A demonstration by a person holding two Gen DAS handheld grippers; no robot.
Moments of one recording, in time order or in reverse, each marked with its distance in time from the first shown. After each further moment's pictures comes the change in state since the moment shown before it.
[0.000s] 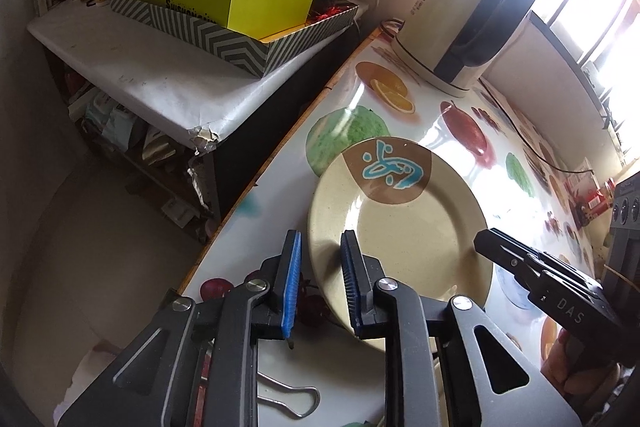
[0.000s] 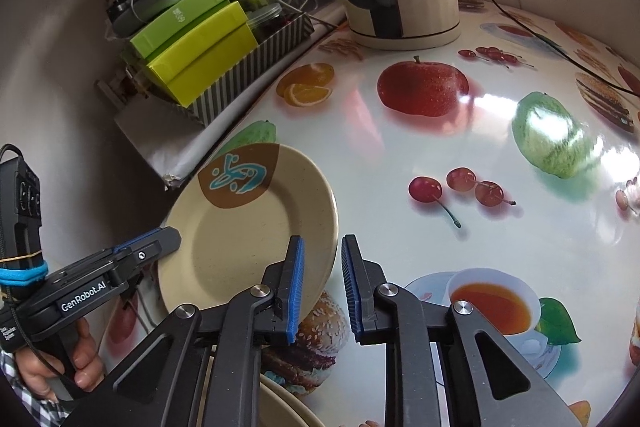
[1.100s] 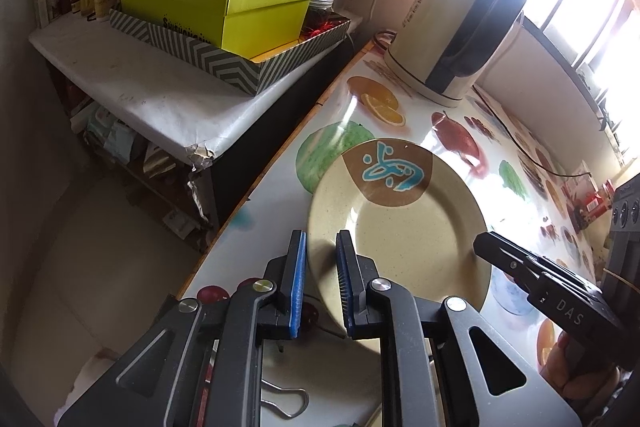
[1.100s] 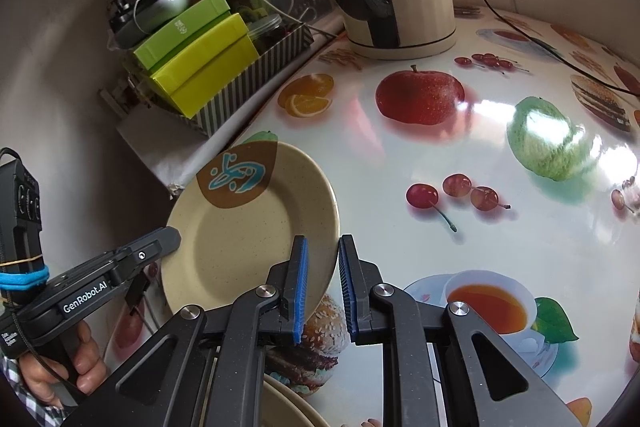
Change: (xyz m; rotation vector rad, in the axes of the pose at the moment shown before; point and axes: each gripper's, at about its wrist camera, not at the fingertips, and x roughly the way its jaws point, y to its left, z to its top) left arm -0.011 -0.006 0.005 0.015 -0.040 0.000; right arm -0.012 -0.002 0.001 0.018 -0.038 0.011
